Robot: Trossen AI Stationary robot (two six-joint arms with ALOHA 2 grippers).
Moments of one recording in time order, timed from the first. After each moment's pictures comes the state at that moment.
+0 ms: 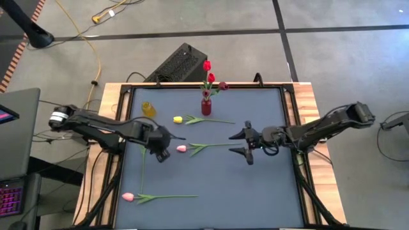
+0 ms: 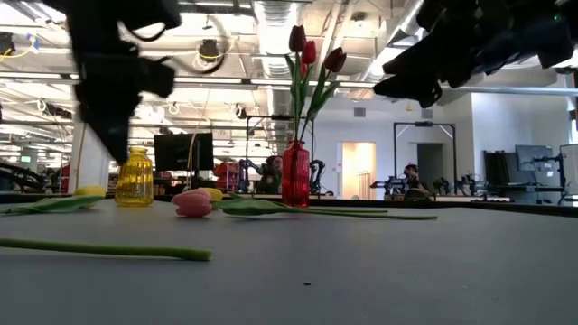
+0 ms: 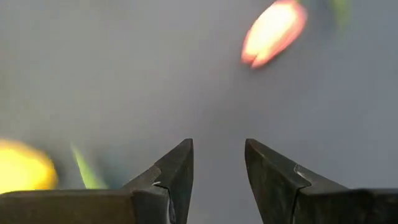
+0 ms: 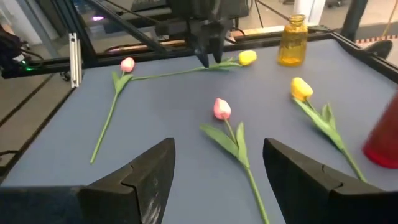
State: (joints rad) left arm -0.10 1.26 0.78 -0.81 -0.12 -0.74; right arm 0.17 1.11 0.43 0.40 0.18 0.18
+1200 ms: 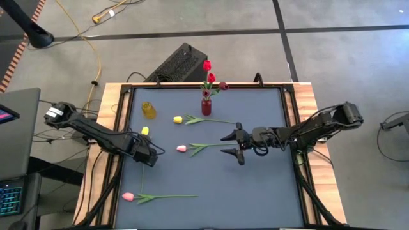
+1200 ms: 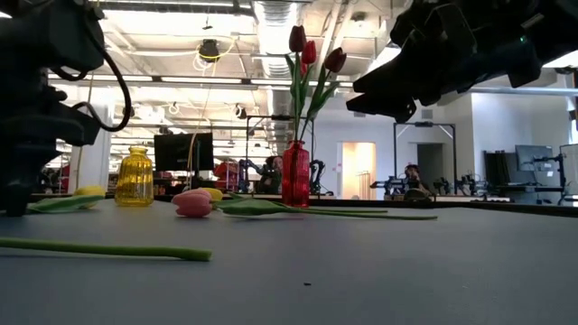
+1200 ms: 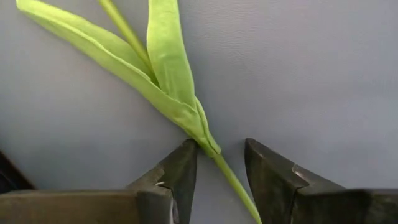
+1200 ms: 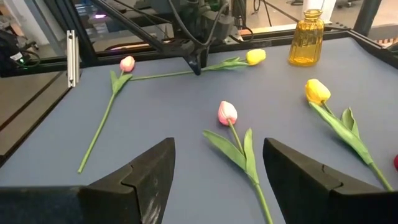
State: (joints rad) left arm -0.31 1.16 0.46 -0.80 -0.04 -1.44; right arm 0.12 1.34 0.47 0.61 0.10 0.16
